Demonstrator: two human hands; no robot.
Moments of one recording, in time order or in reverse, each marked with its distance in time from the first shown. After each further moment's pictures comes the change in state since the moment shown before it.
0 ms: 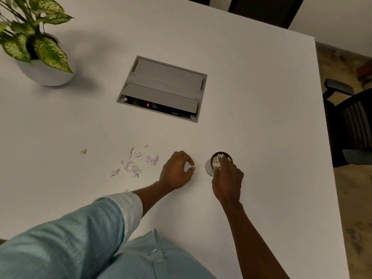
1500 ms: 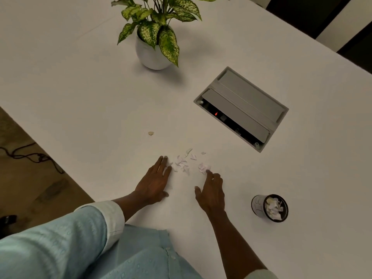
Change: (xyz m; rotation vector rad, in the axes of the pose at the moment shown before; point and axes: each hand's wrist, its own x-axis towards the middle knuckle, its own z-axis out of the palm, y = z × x) left_hand -0.137 -0.170 -0.093 0.511 -0.144 -0.319; right_hand -0.019 -0.160 0.100 -0.012 -0.433 -0.370
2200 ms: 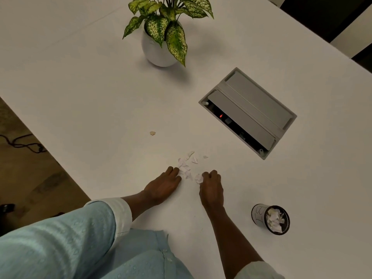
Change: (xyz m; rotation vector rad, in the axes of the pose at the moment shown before) left_hand 0.023 0.024 -0.009 0.040 -0.049 0.137; right_hand 0.036 -0.008 -0.006 -0.219 -0.015 -0.114
